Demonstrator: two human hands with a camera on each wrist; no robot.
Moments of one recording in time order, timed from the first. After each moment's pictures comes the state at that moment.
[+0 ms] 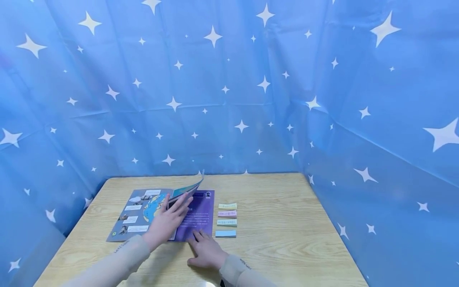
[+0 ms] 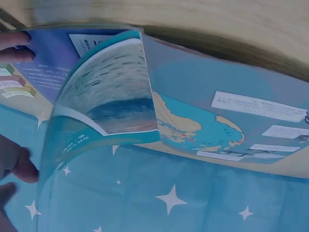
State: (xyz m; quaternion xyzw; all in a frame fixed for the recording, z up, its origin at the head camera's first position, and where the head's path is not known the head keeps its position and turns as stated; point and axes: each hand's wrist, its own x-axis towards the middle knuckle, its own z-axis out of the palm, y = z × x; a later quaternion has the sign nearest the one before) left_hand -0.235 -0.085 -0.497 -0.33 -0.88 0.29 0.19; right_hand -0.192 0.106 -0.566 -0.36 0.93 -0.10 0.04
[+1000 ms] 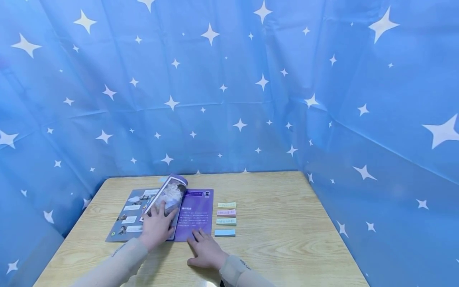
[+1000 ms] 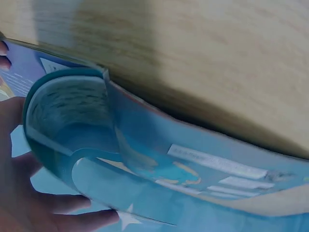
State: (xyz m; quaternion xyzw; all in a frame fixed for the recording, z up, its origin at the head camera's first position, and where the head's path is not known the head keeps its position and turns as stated) left_hand -0.238 -0.102 -0.528 -0.13 -0.99 0.07 0.07; right_hand -0.191 0.109 -0.569 -0.35 0.93 -0.11 0.03
